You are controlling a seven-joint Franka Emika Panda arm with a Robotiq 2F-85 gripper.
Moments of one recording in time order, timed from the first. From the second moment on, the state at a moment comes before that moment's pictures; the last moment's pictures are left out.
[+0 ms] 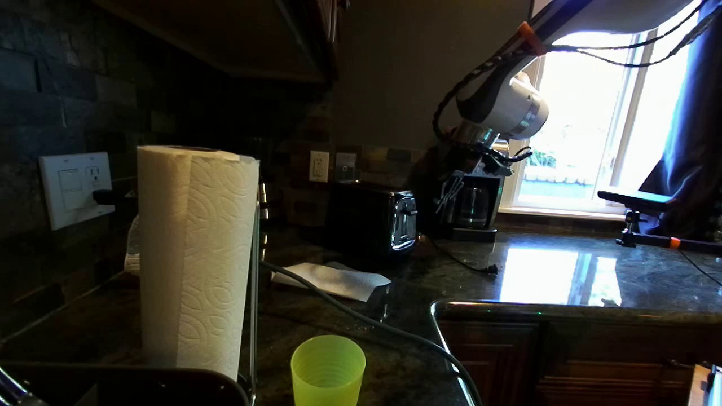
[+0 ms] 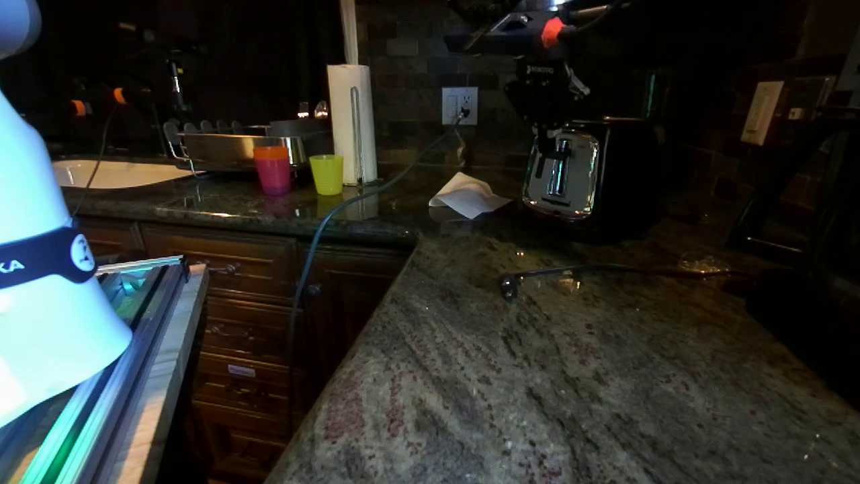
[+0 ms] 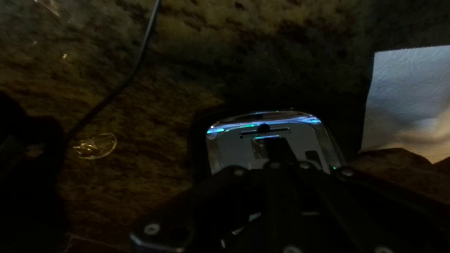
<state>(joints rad) 0.01 0.02 -0.11 -2.32 0.39 2.65 -0.62</state>
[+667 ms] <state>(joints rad) -0.01 -0.15 -0.09 -2.40 0.16 2.42 -0.37</state>
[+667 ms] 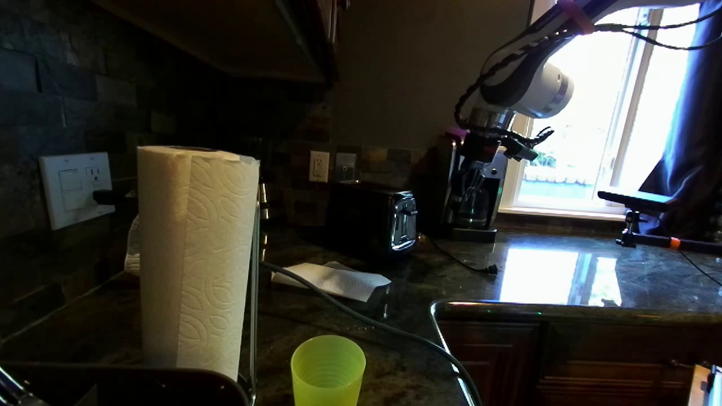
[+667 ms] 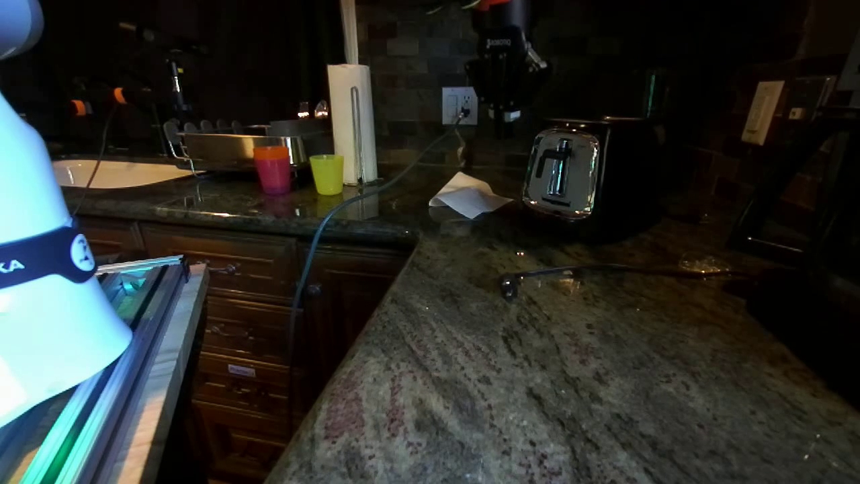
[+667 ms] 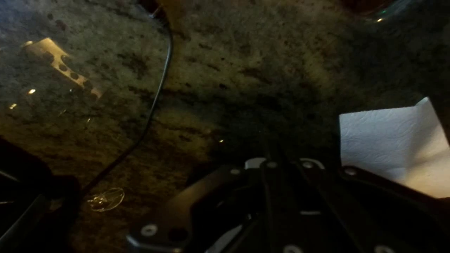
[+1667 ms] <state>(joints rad) 0.00 -0.36 -0.05 -2.49 0.15 2.36 -0.24</state>
